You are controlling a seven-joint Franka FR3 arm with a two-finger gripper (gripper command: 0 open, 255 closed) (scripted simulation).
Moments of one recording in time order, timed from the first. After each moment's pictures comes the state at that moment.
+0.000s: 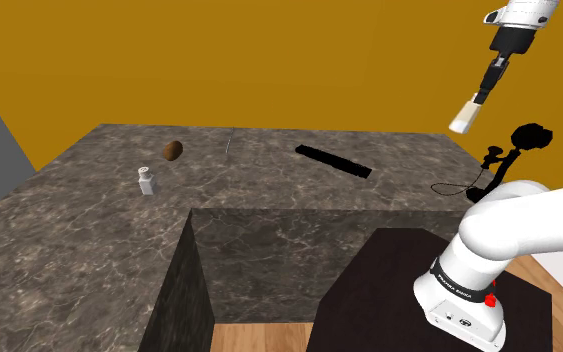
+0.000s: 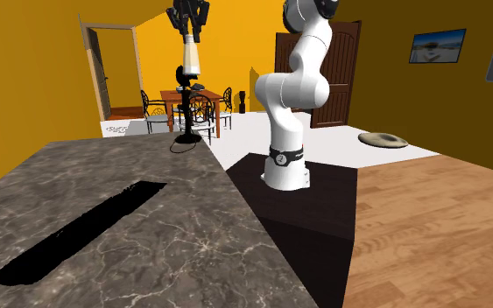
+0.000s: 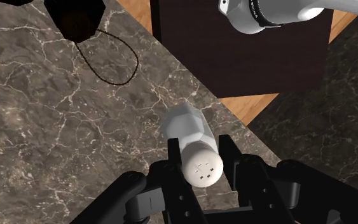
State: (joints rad) arm -0.25 -0.82 -0.48 -2.11 -0.27 1.32 -0.64
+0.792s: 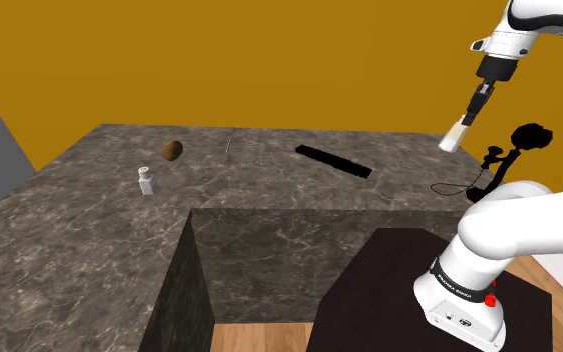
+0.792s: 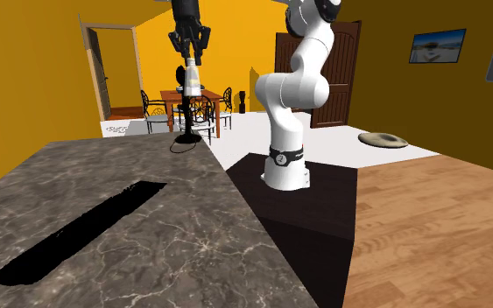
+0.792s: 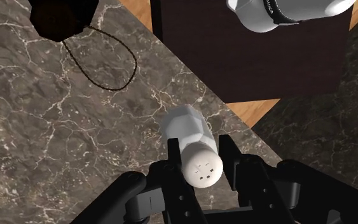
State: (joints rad) arm -0.27 -0.88 -0.51 -2.31 -0.31 1.45 -0.63
